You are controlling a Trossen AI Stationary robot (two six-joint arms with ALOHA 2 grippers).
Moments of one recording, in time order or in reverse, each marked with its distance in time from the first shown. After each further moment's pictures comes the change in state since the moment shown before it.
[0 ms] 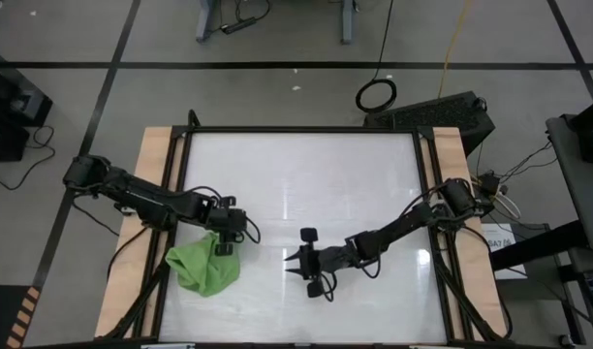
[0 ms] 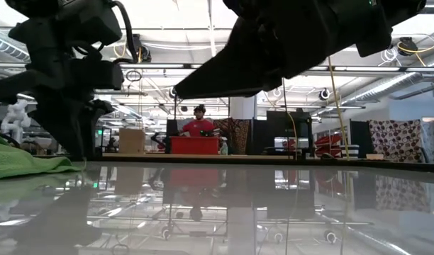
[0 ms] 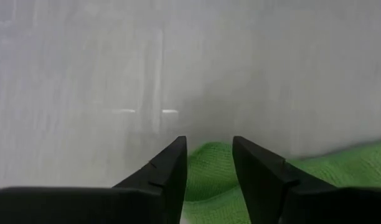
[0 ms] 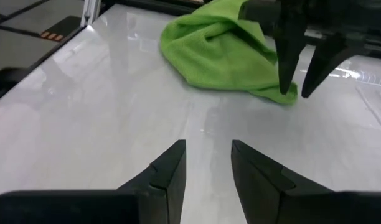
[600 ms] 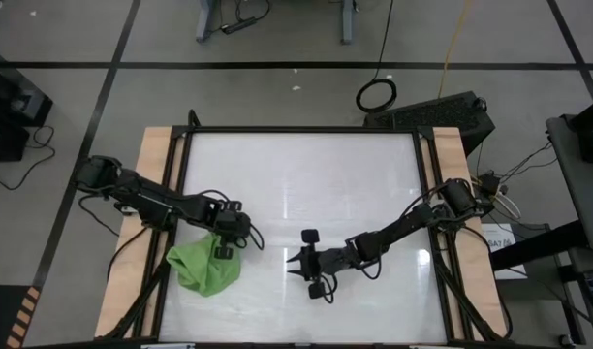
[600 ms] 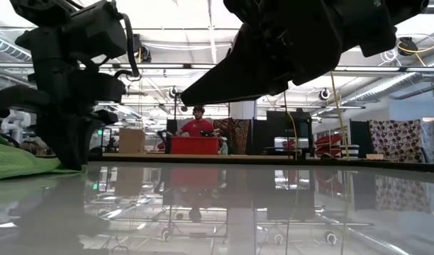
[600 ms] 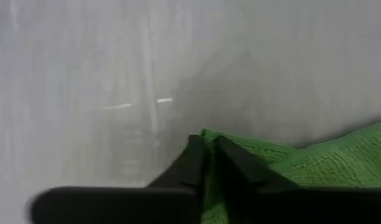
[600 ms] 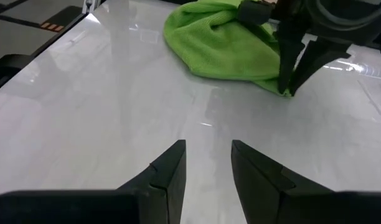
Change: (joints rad) left arm -0.001 0.147 0.014 0.015 0.052 0.121; right arm 0.006 0.000 0.000 -0.036 0.000 0.015
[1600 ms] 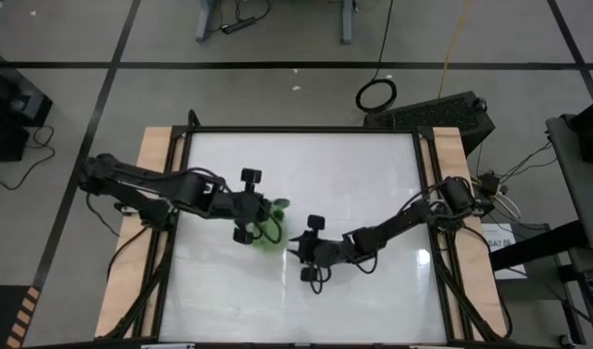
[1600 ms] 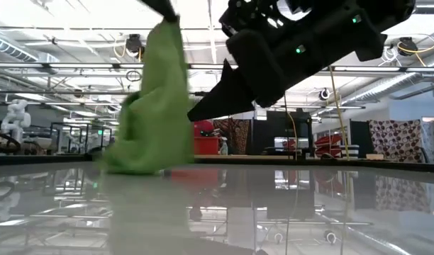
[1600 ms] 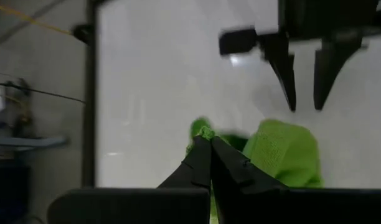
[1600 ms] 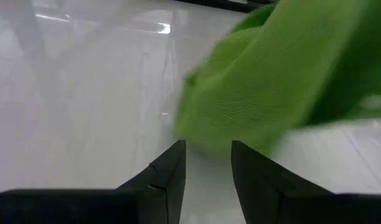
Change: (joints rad) left arm -0.067 0.005 0.849 -0.473 -0.409 0.234; right arm -0.046 0.000 -0.001 -0.059 0.221 0.074
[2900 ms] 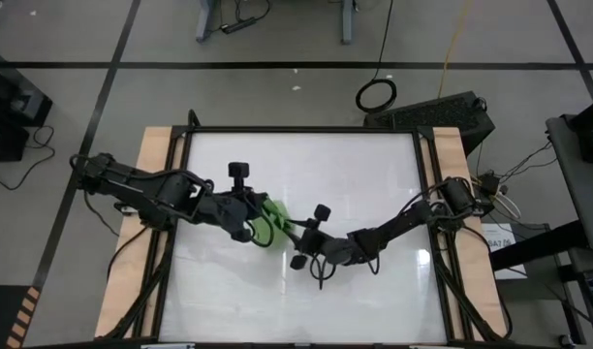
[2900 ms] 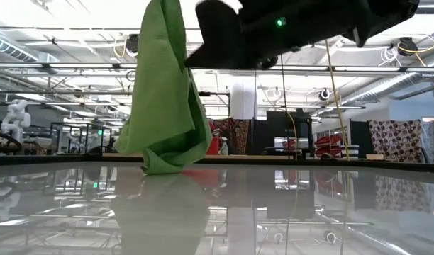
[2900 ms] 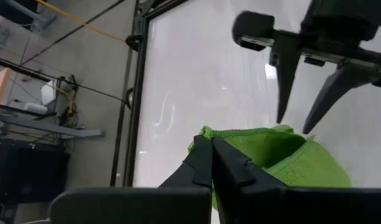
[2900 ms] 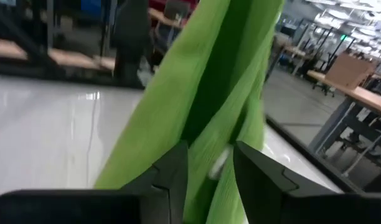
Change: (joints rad) left arm -0.079 0.007 0.132 -0.106 -0.196 -0.106; right arm 0.008 0.000 -0.001 0.370 0.344 -0.231
